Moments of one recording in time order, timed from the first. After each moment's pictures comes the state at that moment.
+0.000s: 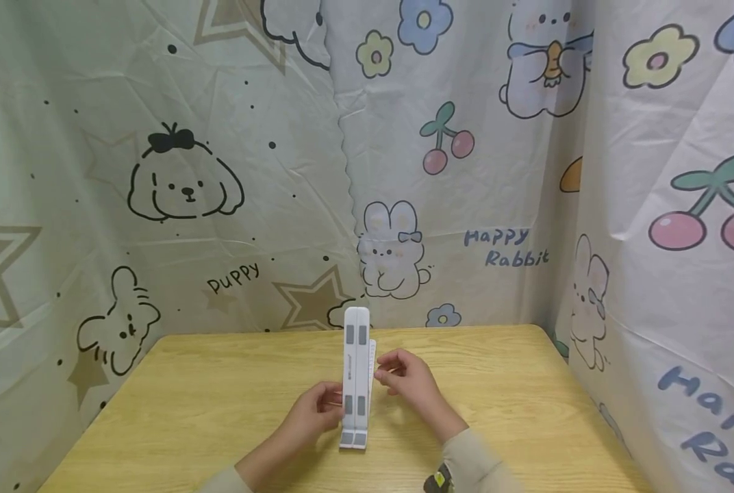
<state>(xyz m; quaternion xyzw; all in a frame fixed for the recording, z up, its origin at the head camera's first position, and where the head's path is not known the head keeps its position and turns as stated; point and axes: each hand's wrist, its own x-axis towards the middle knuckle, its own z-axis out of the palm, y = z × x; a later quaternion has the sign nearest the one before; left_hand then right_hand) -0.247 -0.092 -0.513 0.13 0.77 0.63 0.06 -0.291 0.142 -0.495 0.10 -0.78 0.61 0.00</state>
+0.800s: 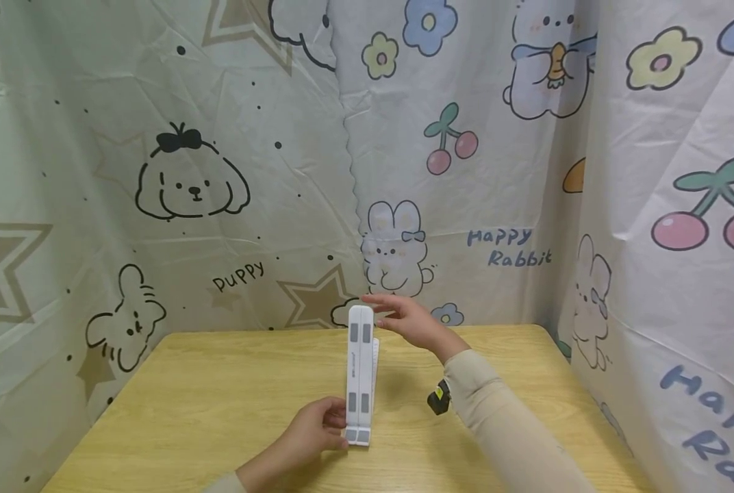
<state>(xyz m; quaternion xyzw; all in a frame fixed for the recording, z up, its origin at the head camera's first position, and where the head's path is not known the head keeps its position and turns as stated) -0.230 -0.097 -0.520 0.16 0.80 0.57 0.09 -0.357 0.158 -0.405 0.34 -0.80 0.49 -0.04</state>
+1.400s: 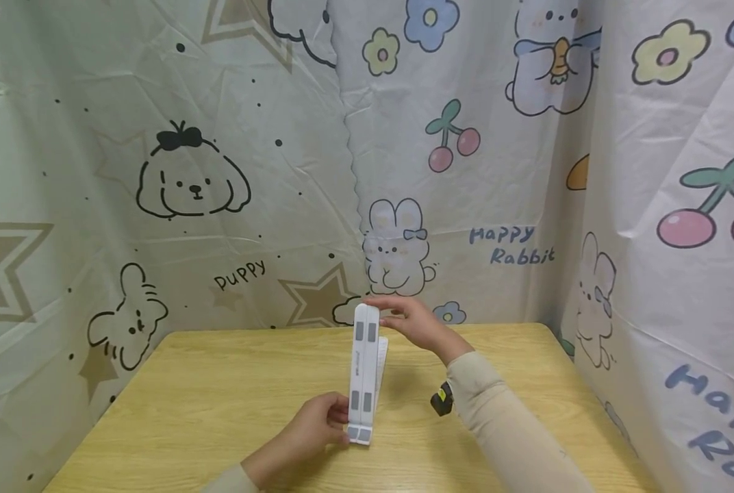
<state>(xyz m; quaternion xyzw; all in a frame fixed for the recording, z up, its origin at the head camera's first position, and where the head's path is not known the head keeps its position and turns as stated) -0.240 -0.096 -0.516 0.17 0.83 0.53 0.10 -0.357 0.161 -0.409 0.34 -0.82 0.47 -0.01</state>
